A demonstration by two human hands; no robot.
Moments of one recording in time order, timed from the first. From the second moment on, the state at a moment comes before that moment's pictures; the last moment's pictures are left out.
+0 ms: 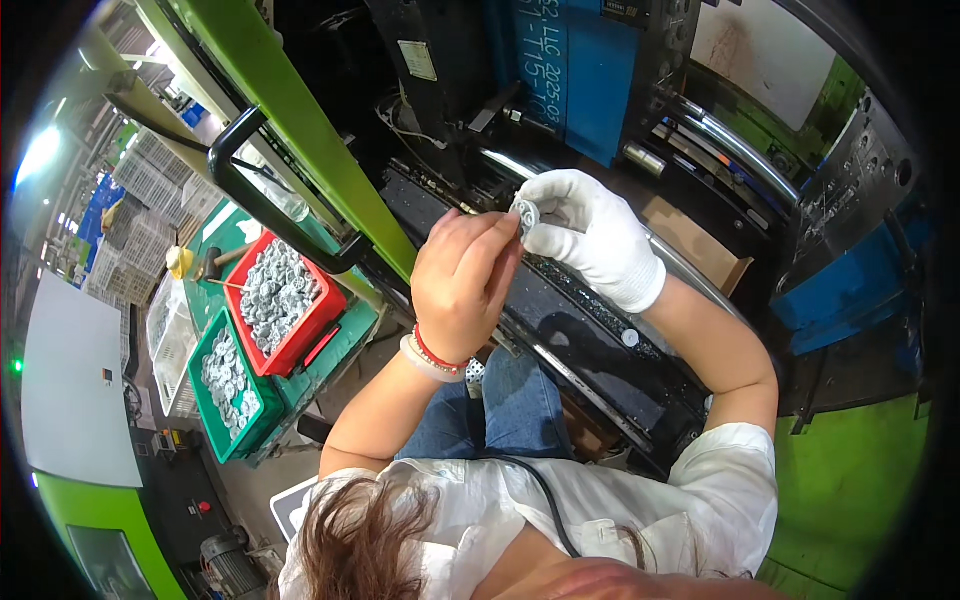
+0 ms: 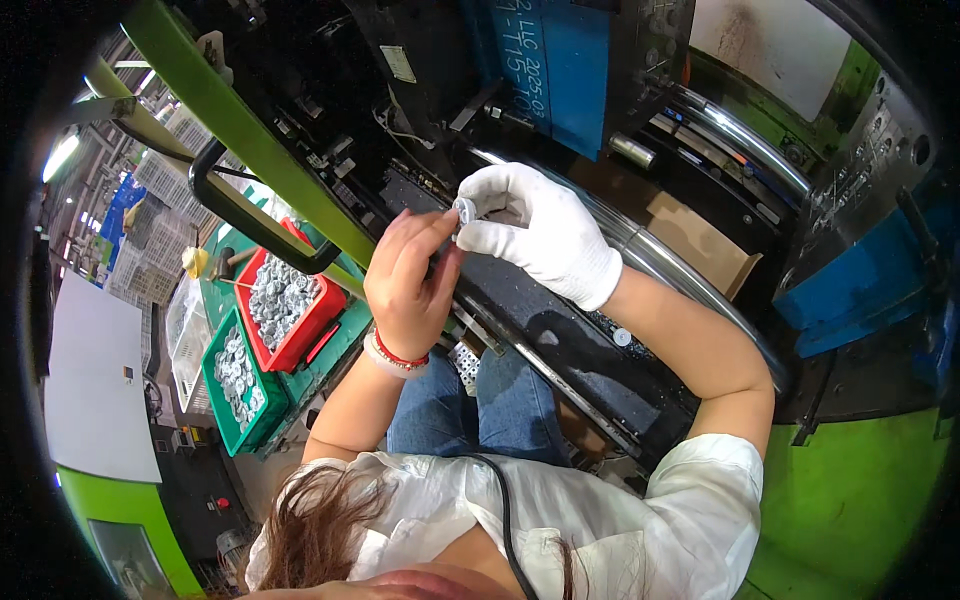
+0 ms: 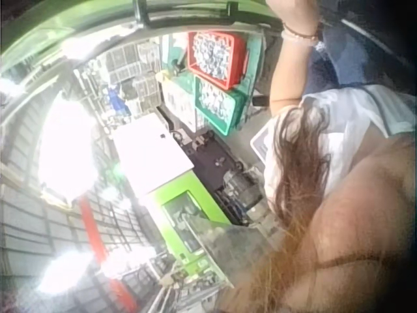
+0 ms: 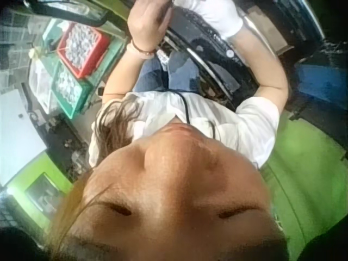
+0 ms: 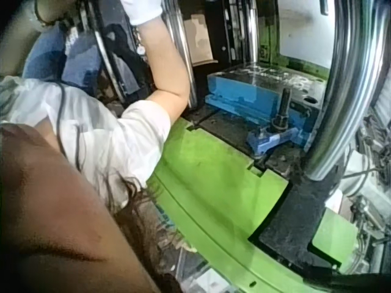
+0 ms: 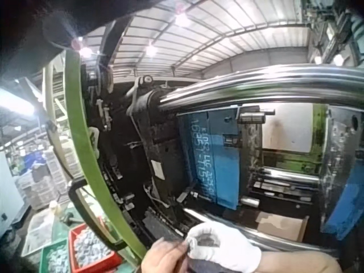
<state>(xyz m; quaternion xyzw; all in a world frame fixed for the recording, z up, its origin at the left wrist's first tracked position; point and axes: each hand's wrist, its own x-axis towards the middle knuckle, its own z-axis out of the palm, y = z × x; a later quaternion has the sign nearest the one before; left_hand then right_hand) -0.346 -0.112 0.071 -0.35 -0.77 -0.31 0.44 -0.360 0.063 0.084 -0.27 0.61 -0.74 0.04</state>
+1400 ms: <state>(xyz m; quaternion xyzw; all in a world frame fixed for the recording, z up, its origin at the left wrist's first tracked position) -0.394 -0.222 0.089 -0.01 -0.61 -0.62 0.50 -0.644 0.332 0.135 -0.12 0.71 -0.54 -0.44</state>
